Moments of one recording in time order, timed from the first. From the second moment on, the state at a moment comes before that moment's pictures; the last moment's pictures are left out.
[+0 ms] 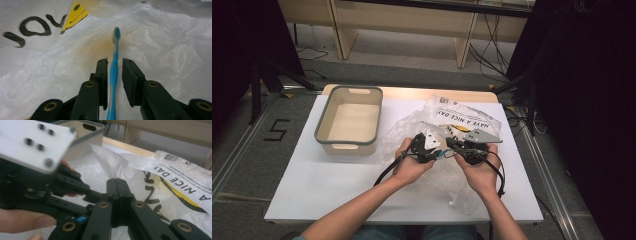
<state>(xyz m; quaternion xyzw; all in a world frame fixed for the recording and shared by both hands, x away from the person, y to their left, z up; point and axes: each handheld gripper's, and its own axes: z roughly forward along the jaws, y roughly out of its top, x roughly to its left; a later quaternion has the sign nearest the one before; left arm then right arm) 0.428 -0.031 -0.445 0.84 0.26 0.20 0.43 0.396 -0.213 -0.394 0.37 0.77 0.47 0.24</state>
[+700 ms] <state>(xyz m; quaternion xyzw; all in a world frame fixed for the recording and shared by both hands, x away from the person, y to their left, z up) 0.361 0.058 -0.413 0.82 0.27 0.21 0.45 0.386 -0.218 -0.405 0.37 0.79 0.44 0.21</state>
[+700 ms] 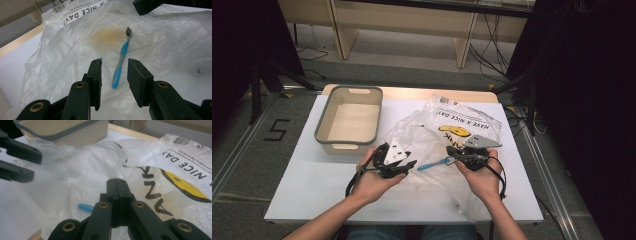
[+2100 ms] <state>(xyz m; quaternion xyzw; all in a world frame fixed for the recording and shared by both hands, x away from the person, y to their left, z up) 0.414 0.095 -0.458 0.86 0.36 0.20 0.31 0.376 -0.228 -0.438 0.34 0.86 0.37 0.09</state>
